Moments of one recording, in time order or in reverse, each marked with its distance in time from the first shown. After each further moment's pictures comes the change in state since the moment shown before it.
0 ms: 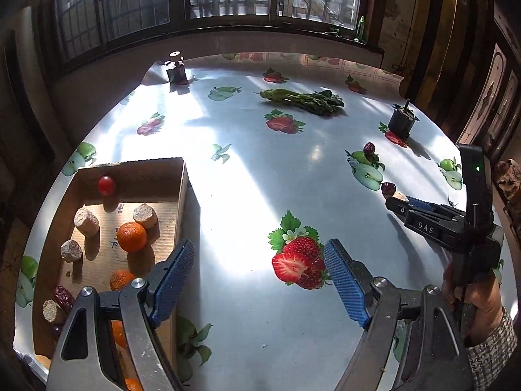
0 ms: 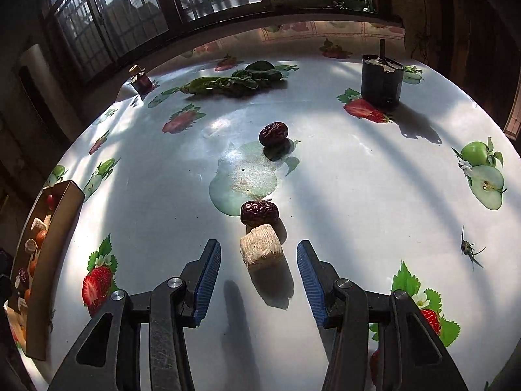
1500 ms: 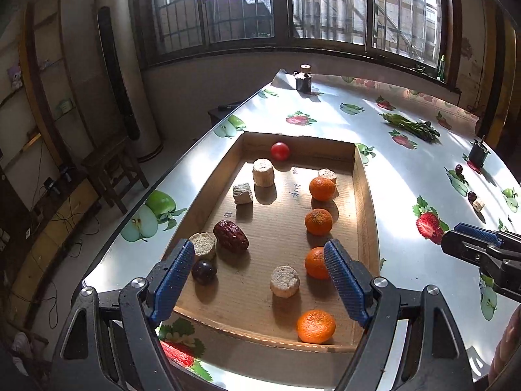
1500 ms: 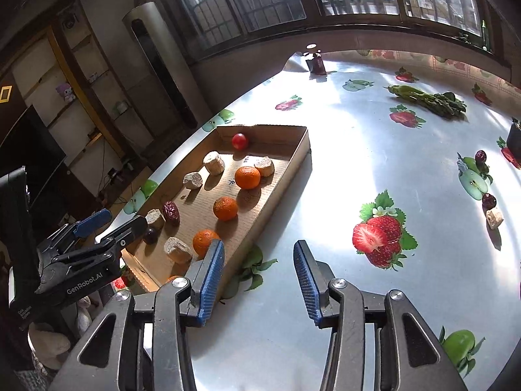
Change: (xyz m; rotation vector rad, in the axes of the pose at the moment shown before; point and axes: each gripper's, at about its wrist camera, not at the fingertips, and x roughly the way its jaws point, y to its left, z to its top) left arm -0.095 0.136 -0.097 -0.187 -0.127 0.326; right arm -0.088 0.209 -0.067 -0.235 0.026 0.404
